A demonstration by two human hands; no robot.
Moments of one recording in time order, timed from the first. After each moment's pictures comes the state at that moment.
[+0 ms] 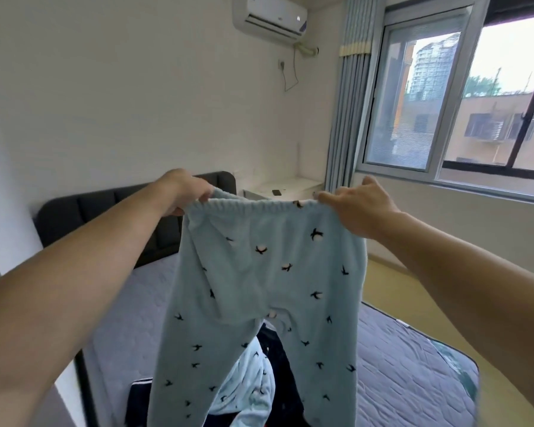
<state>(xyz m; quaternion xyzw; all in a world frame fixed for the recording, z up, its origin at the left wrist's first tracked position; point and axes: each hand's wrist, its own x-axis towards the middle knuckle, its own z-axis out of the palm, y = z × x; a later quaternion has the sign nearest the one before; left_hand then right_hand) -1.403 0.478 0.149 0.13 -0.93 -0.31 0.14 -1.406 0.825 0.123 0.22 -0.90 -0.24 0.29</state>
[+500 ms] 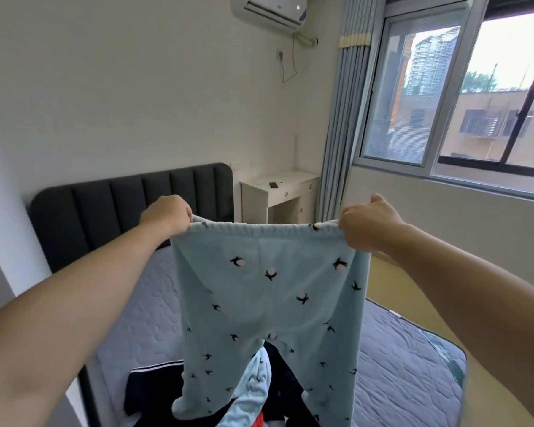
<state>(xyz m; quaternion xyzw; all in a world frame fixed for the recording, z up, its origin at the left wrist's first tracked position) -1.391 0.449 0.078 0.13 -0.96 -0.17 0.17 -1.391 0.829 0.092 0.15 -0.93 -0.29 0.15</state>
